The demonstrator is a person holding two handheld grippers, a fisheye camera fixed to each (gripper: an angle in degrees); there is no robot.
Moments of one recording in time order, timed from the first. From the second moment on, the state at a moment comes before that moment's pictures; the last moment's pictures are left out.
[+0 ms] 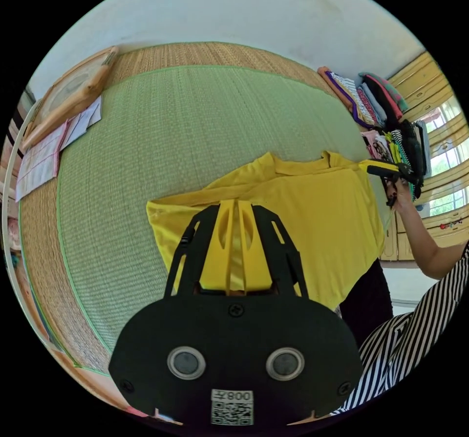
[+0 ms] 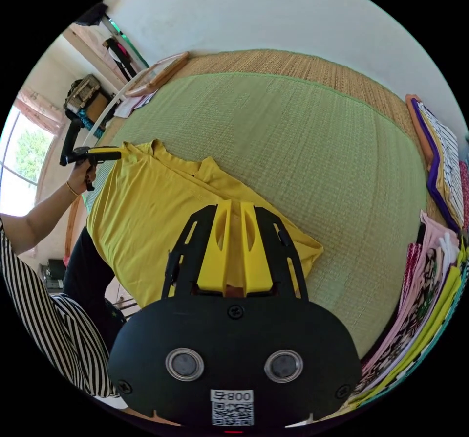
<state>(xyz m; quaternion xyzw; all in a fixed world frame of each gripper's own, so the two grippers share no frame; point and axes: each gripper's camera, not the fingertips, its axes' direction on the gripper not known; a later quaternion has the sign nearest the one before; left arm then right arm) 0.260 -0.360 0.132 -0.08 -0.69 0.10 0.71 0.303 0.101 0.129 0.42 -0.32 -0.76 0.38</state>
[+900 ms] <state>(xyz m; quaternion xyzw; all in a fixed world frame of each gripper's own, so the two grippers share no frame) 0.215 -0.321 0.090 0.00 -0.69 0.09 0.72 0.287 0.074 0.157 0.48 -0.24 -0.73 0.43</state>
